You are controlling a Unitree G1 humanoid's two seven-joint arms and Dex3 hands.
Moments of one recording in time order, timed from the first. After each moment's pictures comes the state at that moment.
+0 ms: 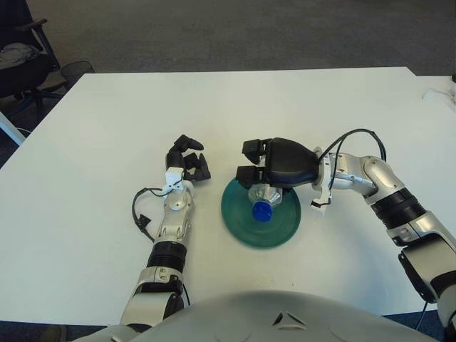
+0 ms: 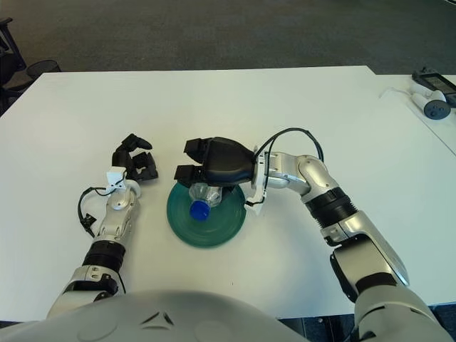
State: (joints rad) left arm -0.17 -0.08 0.08 0.45 0.06 -0.31 0.26; right arm -0.52 -0.55 0.46 0.14 -0.88 -1.05 0.00
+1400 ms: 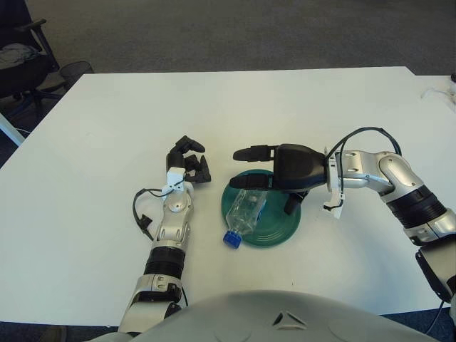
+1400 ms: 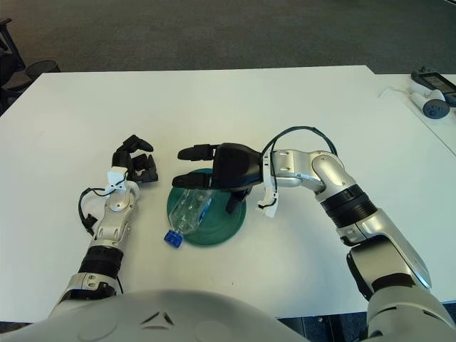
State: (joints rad) left arm -0.12 -0.08 0.05 0.31 0.11 -0.18 0.27; right arm -0.54 -0.65 0.46 0.07 -0.88 -1.08 0.23
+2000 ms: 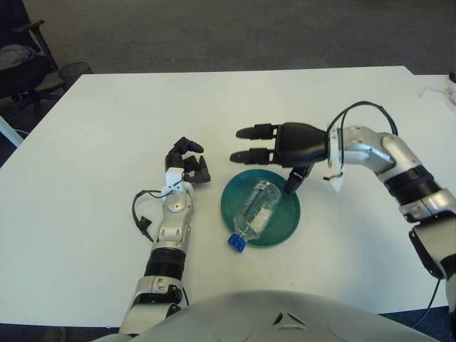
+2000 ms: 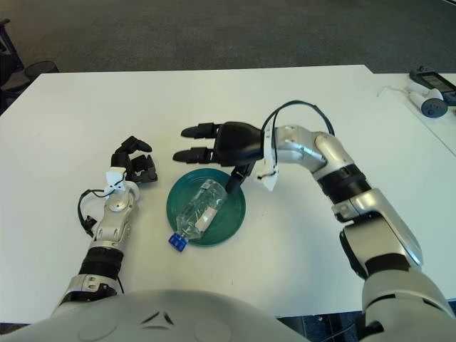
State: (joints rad) left arm -0.12 -0.10 0.06 0.32 0.05 -0.18 0.26; right arm -0.76 -0.59 0.44 0.40 -0.66 -1.05 0.31
